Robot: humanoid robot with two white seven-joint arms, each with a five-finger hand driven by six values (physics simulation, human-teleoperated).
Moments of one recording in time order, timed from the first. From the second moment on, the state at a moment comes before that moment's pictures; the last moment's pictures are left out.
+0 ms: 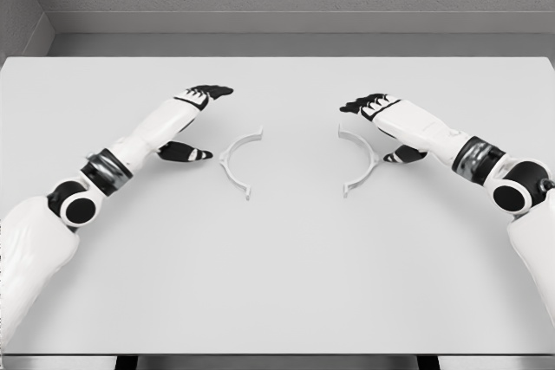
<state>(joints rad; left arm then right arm) -0.47 0.41 -0.51 -1.09 -0.45 -0.61 0.02 -0.42 -0.41 0.22 -1.26 0.74 -0.61 0.36</state>
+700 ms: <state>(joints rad) -0.47 0.36 -0.53 -1.07 -0.45 -0.61 0.02 -0.43 -0.39 0.25 -1.26 0.75 -0.61 0.37</state>
